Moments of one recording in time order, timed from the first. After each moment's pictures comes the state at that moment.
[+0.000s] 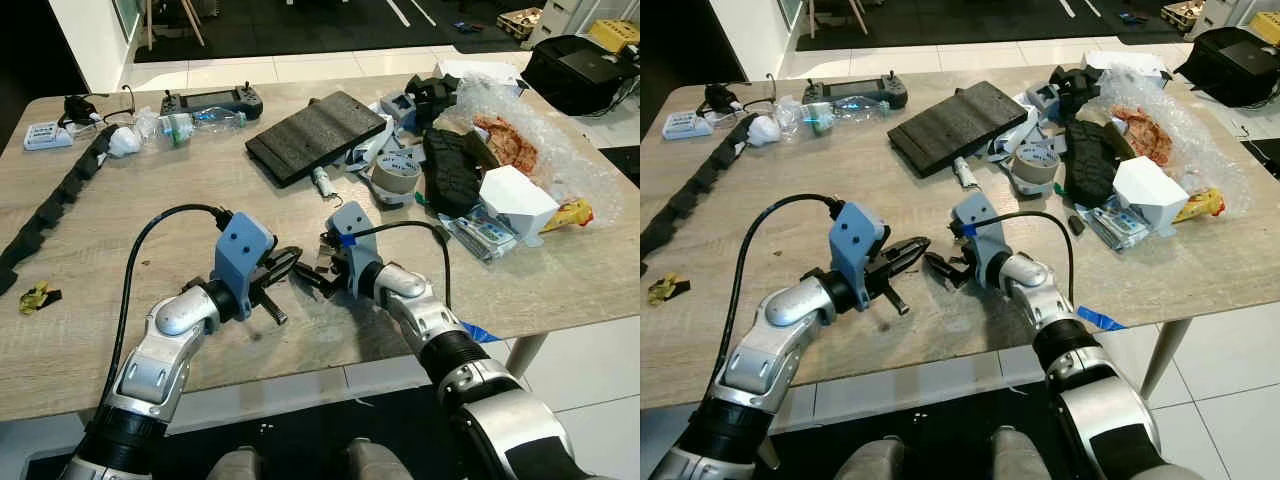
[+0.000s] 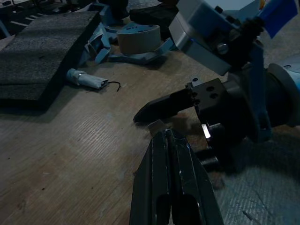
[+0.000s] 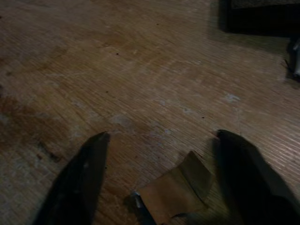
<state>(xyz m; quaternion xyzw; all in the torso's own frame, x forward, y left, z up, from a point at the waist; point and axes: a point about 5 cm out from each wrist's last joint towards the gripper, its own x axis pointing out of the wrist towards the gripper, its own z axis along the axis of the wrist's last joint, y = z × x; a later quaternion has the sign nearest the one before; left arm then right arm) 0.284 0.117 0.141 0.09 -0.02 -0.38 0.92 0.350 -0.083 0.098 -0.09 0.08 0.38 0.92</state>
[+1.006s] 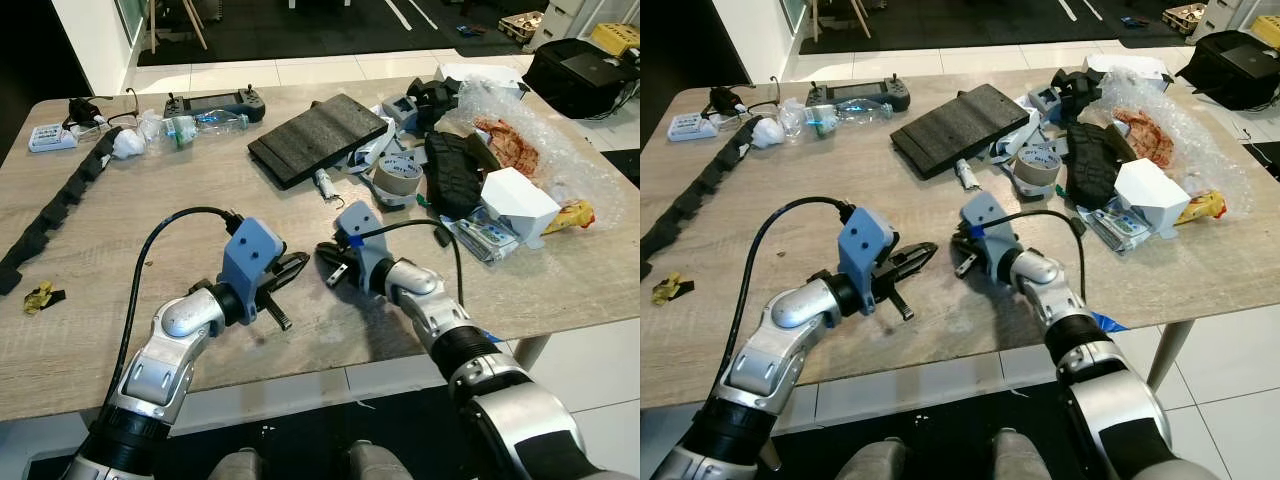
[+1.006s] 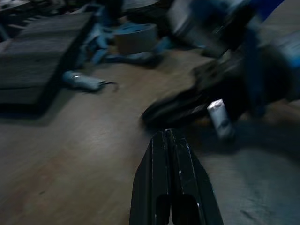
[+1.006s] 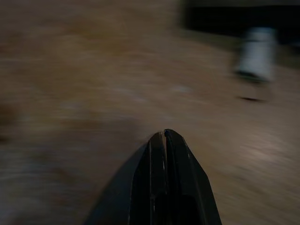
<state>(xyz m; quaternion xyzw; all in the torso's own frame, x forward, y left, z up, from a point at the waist) 0.287 0.115 0.141 0.11 -0.02 -0.37 0.92 0.360 -0.115 0.107 -0.13 0.06 0.32 0.94</state>
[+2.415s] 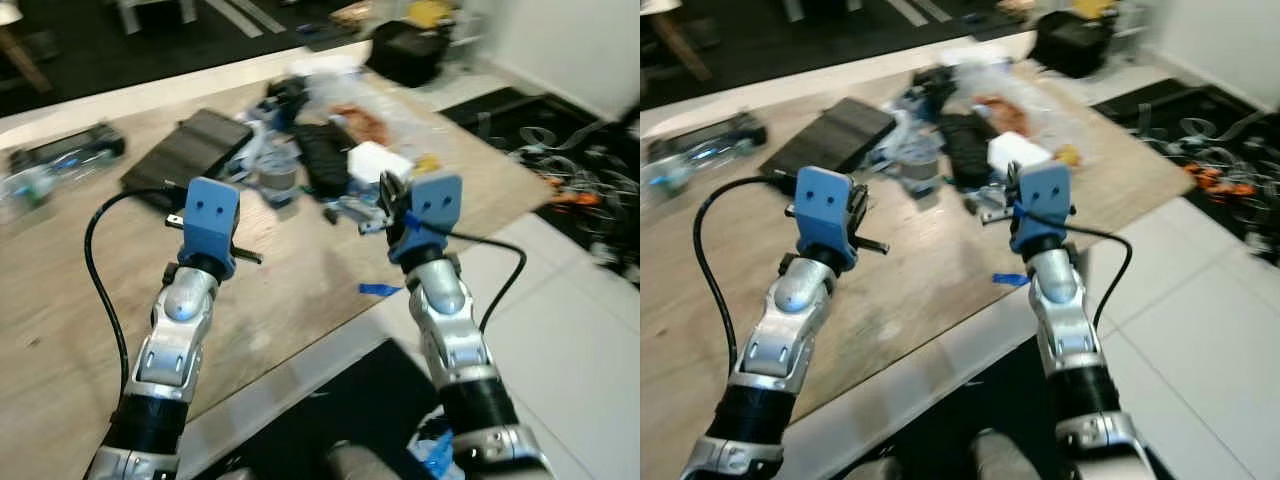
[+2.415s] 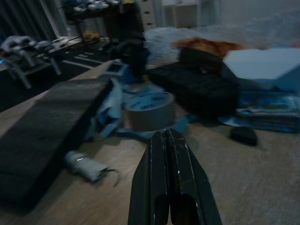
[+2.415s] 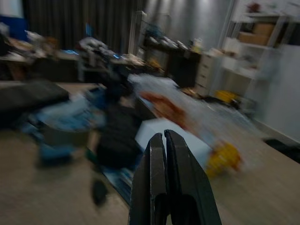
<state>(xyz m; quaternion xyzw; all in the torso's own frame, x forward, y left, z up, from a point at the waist) 0.308 0.143 0.159 0.11 -0.08 -0.07 0.99 0.322 -0.112 0.163 -0.05 -0.17 0.10 0.98</state>
